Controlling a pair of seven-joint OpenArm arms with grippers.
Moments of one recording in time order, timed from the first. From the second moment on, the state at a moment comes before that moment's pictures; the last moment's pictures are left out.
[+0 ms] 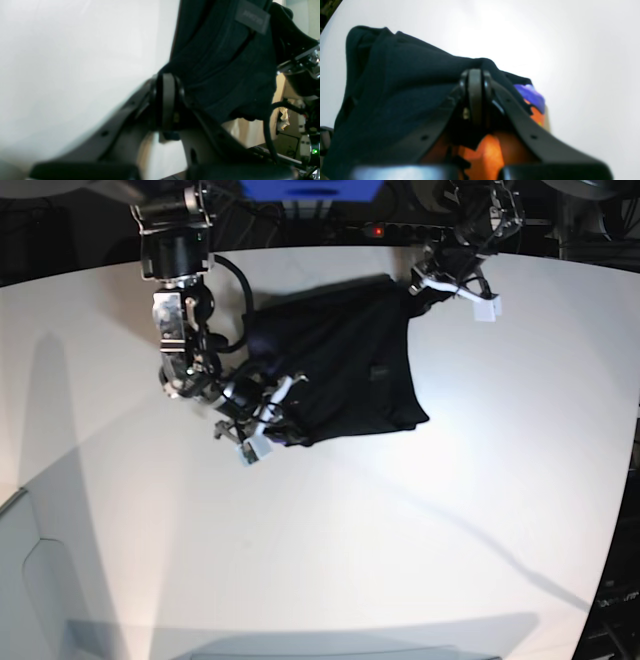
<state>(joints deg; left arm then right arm) 31.3 2.9 -25.5 97.1 -52.2 -18.0 47.8 4.7 -1.7 -1.0 72.3 11.9 39.1 -26.7</state>
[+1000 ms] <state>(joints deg) 37.9 3.0 -25.4 110.5 -55.7 -16.9 49.3 -15.9 -1.6 3.2 101.9 10.4 39.1 -33.7</state>
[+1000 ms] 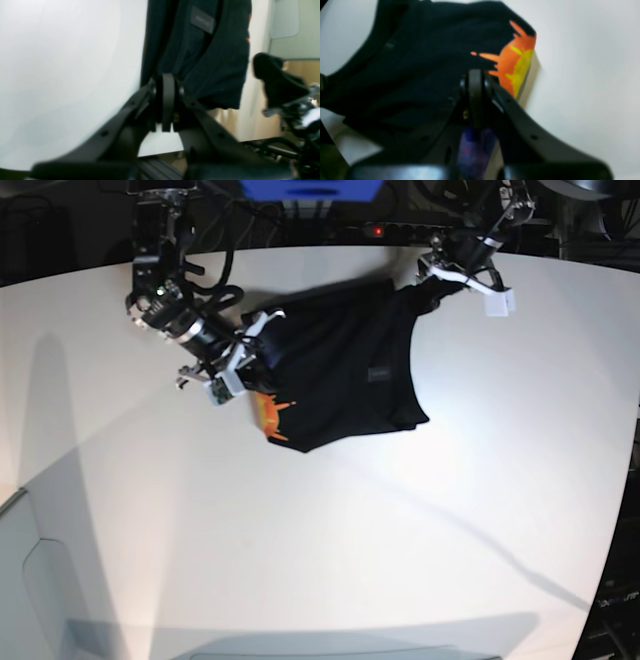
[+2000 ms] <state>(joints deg) 24.6 -0.6 -24.8 102.5 -55.7 -16.9 49.3 -15.3 -1.6 16.5 111.0 10.9 39.1 -34.3</state>
